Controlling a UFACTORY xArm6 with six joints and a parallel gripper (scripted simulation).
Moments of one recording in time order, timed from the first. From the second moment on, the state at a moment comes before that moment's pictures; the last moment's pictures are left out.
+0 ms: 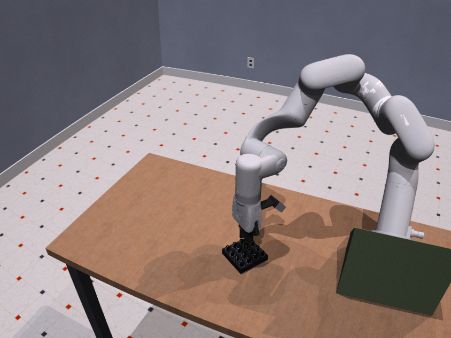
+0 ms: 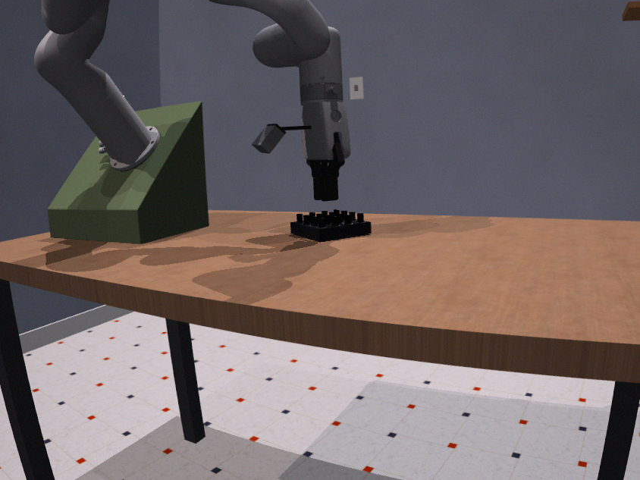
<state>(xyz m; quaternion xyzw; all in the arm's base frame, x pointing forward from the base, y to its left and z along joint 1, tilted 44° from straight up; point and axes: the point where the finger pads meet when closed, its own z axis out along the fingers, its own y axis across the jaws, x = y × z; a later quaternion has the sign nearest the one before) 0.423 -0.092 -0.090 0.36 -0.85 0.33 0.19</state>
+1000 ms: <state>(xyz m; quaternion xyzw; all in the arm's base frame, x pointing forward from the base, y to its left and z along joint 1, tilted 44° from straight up) 0.423 -0.090 -0.088 0.47 -0.80 0.30 0.23</state>
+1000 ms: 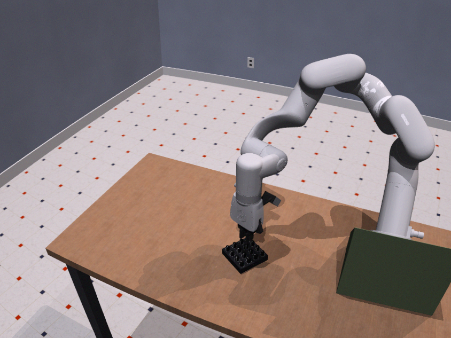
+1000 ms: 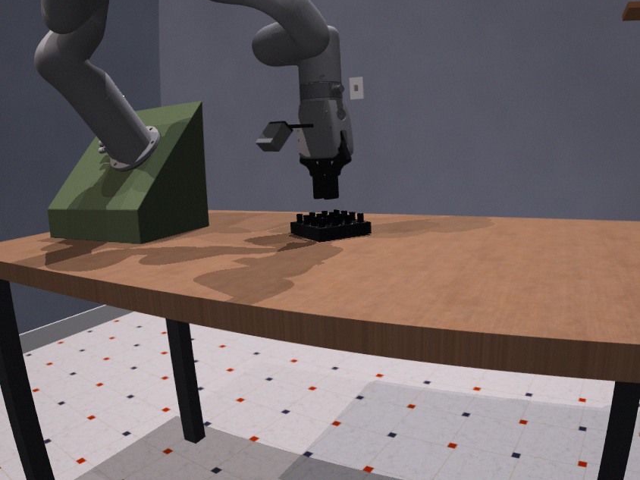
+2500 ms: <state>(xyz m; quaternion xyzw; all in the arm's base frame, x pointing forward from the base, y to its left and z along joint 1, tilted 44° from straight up) 0.424 -0.084 -0.082 0.86 -0.34 0.10 0.36</state>
